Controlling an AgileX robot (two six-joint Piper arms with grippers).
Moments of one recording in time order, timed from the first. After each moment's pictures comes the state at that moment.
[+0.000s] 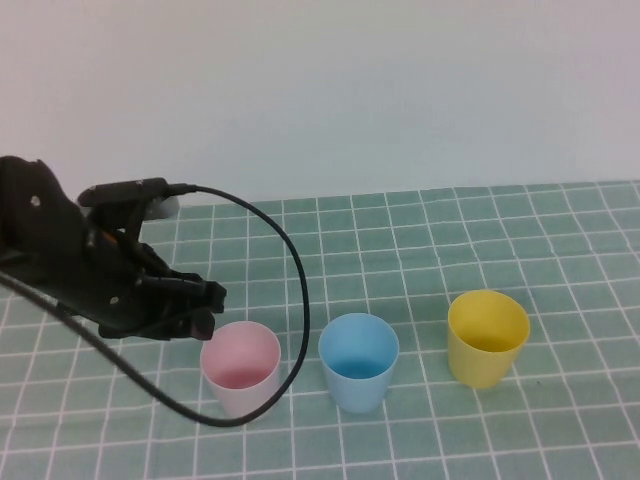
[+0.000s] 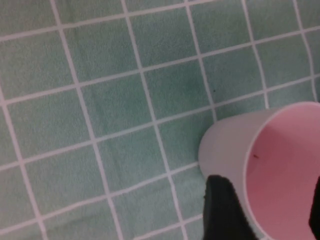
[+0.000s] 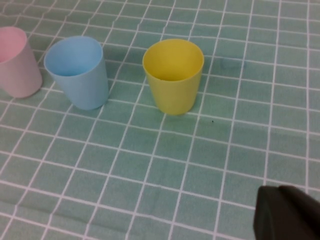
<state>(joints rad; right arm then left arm) 0.03 0.31 -0.57 0.35 1.01 -0.30 -0.29 1.55 -1.06 -0.22 0.77 0.12</state>
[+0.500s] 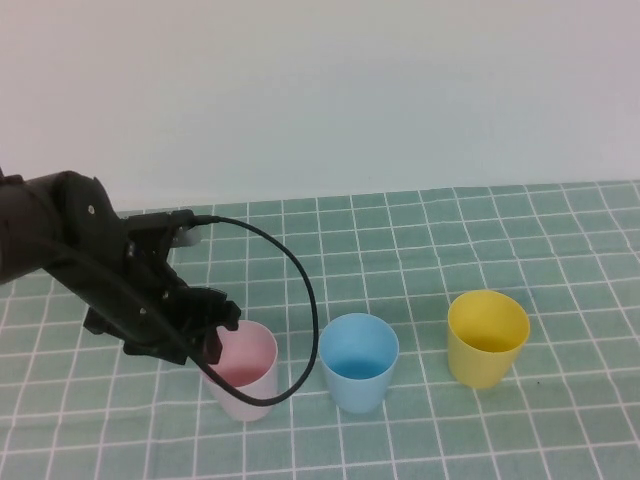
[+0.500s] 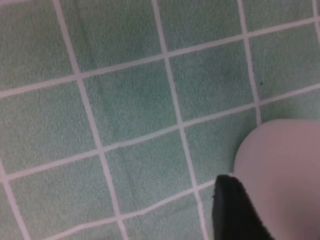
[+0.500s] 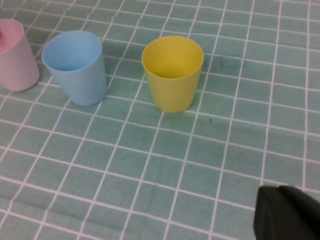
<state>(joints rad) 0.03 0.32 -0.57 0.35 1.01 -0.33 -0.29 1.74 -1.13 -0.22 0.79 0.12</state>
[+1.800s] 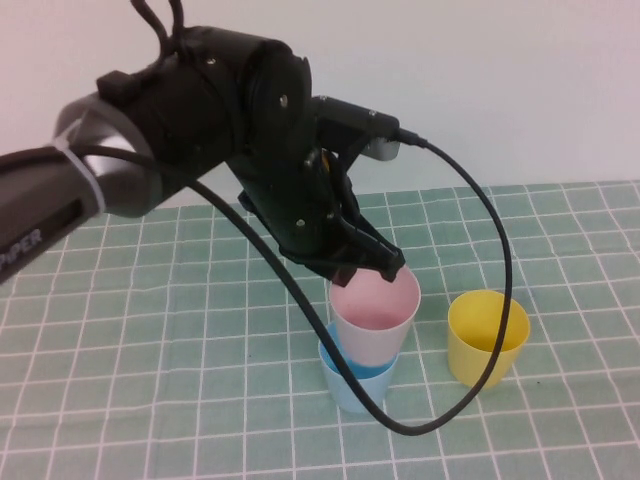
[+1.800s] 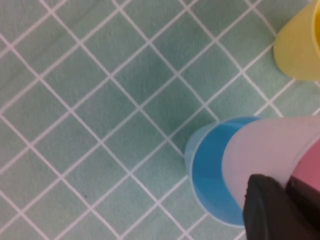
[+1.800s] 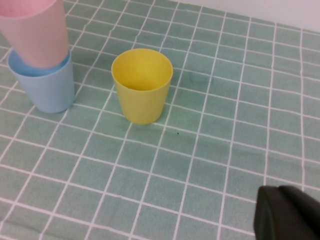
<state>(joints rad) 0.03 0.32 -0.57 0.28 0.95 -0.36 -0.68 1.82 -1.67 0.01 1.09 0.07</state>
